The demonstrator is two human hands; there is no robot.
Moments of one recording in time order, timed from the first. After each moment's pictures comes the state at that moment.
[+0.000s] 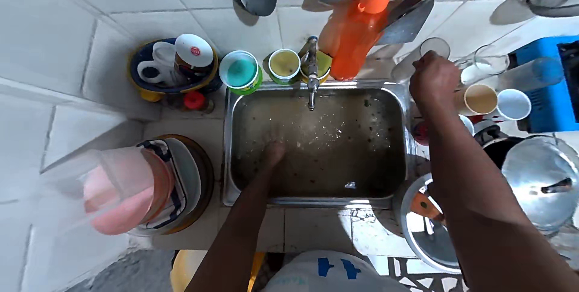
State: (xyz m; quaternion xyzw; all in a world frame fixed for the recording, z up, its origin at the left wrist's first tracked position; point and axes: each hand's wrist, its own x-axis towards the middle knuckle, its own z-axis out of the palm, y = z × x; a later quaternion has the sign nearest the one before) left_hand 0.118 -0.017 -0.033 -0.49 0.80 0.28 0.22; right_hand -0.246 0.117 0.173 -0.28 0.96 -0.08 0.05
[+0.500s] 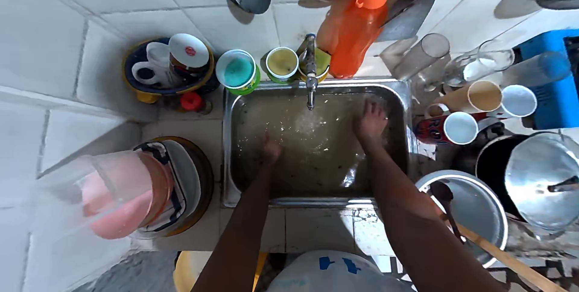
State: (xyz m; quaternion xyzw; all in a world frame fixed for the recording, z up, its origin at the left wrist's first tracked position) left_hand 0.121 -0.015 -0.034 -0.62 0.73 0.25 0.17; right_hand -0.153 0.131 0.010 -0.24 0.95 -0.14 0.14
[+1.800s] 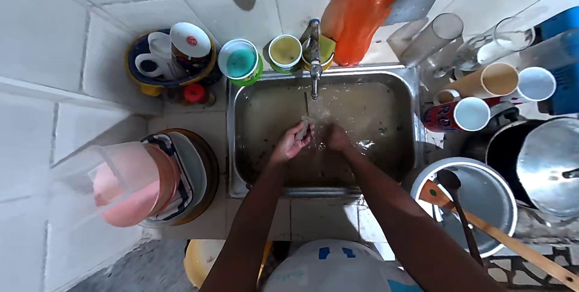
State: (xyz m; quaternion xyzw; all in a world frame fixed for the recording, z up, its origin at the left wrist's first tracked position) left_hand 0.098 0.011 0.012 -0.43 0.23 0.87 -0.10; right_hand -0.056 0.122 -0.010 -0.34 0.82 -0.13 0.45
